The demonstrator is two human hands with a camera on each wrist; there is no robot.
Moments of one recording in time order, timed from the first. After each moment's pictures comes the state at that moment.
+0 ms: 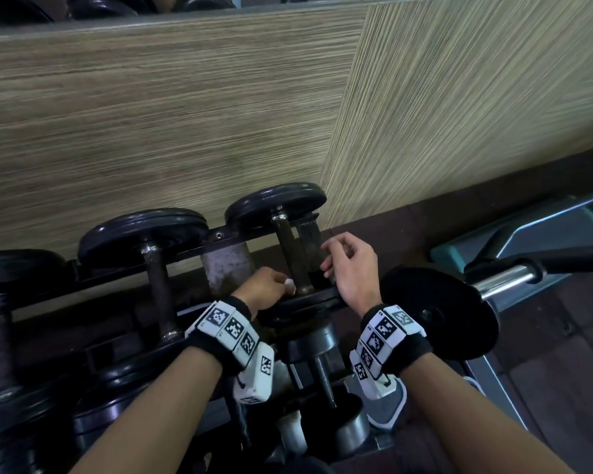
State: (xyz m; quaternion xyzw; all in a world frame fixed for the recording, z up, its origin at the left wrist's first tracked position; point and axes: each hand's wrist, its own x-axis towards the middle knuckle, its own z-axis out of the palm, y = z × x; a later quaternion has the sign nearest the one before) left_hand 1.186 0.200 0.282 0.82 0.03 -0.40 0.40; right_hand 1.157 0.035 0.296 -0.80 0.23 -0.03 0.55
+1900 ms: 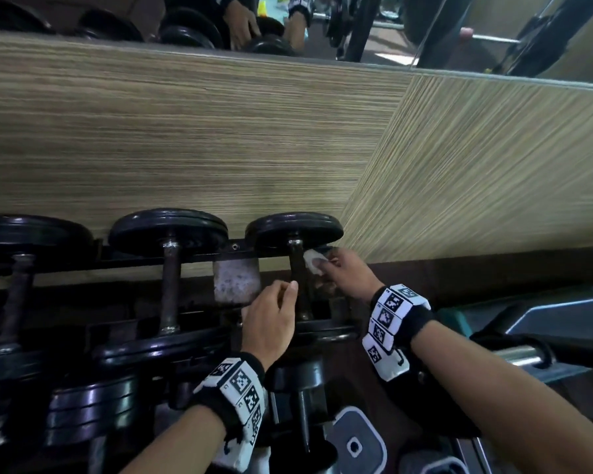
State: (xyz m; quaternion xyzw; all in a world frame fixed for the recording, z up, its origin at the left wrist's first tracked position) left_hand 1.134 0.174 0.283 0.86 0.10 -0.08 0.50; right_hand 1.230 0.011 0.297 -0.86 0.00 0.23 0.45
